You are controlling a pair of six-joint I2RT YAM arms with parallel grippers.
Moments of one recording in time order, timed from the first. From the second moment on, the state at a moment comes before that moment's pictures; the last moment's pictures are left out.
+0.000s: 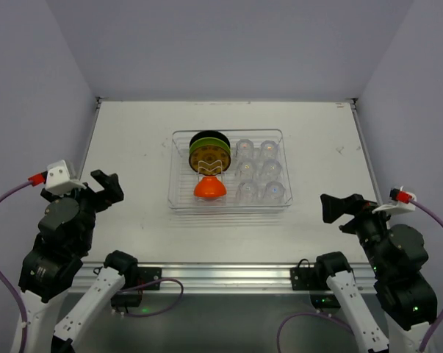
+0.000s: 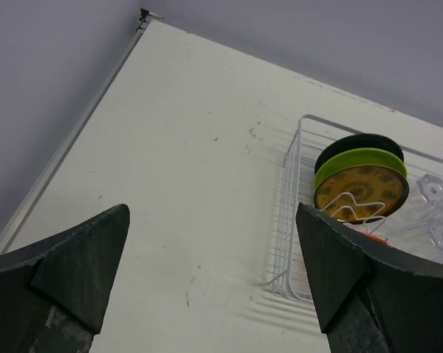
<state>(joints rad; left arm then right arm) -0.38 0.41 1.05 -0.86 -0.54 -0.38 0.22 0.25 1.03 -0.96 0.11 0.49</state>
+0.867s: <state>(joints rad) -0.38 0.38 0.82 -0.75 -0.69 -0.42 0.97 0.85 0.96 -0.55 0.25 1.57</state>
